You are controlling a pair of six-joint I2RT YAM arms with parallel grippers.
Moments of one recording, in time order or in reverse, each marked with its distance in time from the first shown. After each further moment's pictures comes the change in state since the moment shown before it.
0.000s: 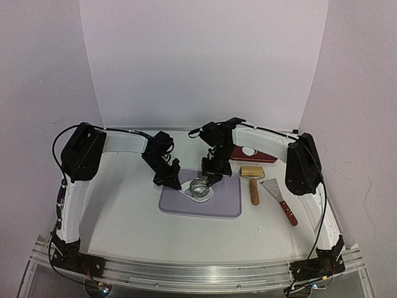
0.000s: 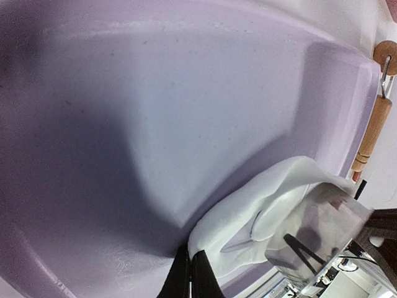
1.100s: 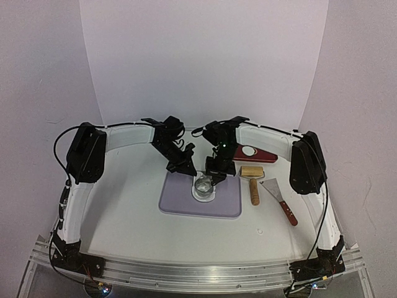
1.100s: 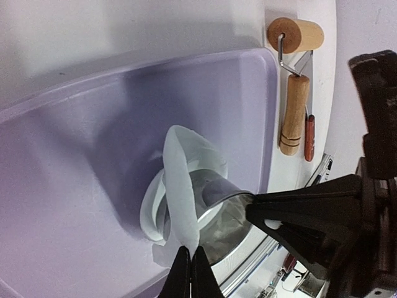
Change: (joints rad) left arm -0.054 0.041 0.265 -0.083 0.110 0.026; right arm -0.003 -0.048 -0.043 -0.008 0.044 0.044
